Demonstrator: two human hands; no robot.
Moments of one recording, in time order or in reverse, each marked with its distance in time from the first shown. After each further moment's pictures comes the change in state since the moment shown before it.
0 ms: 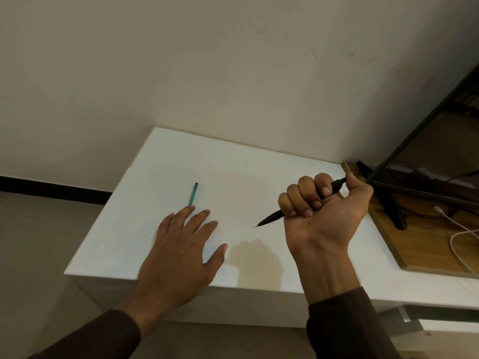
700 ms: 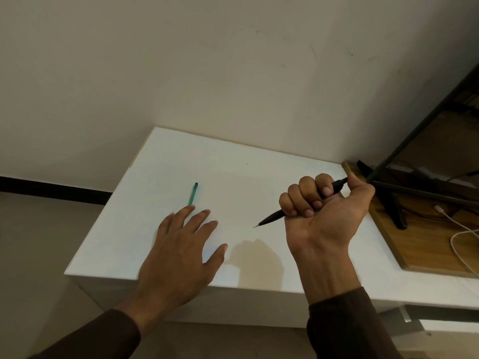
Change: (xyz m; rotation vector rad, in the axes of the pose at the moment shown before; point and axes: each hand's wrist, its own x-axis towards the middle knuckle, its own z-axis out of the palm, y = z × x) left_hand -0.002 -0.002 0.001 0.011 0.023 0.014; right_hand -0.001 0.001 0.000 -0.001 0.012 -0.009
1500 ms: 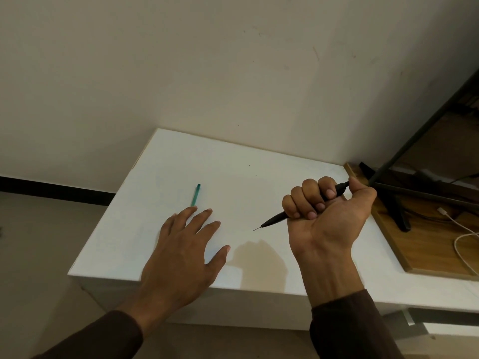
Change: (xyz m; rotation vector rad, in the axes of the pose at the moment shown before) left_hand 0.000 0.001 -0.004 -0.052 0.006 -0.006; right_hand 0.000 0.001 -0.001 -0.002 0.020 -0.007
